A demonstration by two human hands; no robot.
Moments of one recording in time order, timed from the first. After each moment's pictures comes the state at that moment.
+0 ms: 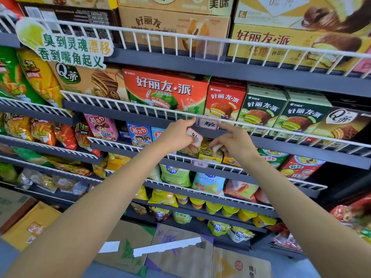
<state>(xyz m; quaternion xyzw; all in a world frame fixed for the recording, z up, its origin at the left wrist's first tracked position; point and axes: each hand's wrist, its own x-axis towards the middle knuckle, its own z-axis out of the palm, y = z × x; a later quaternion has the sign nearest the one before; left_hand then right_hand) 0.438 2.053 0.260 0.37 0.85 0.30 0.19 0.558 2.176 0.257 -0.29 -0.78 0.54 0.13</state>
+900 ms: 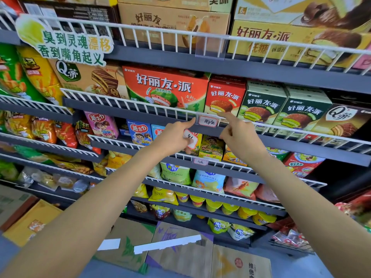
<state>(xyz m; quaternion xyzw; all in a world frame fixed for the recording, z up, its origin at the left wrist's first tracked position) 0.451 2.036 0.262 0.40 0.85 0.31 0.17 0.570 2.176 0.272 -0.17 -0.94 0.24 0.16</state>
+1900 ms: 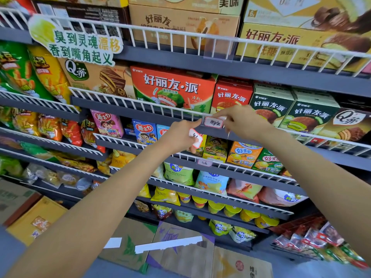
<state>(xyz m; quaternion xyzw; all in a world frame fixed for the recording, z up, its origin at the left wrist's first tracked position) 0.440 2.039 0.258 0.41 0.85 0.29 0.15 0.541 2.186 0.313 -0.12 -0.98 0.13 0.04</state>
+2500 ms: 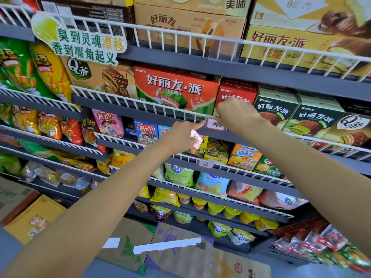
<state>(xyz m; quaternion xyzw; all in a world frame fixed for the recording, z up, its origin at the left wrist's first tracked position) 0.435 2.035 0.258 0.42 0.84 0.28 0.17 0.508 2.172 0.318 -0.13 -0.98 -0.14 0.03</state>
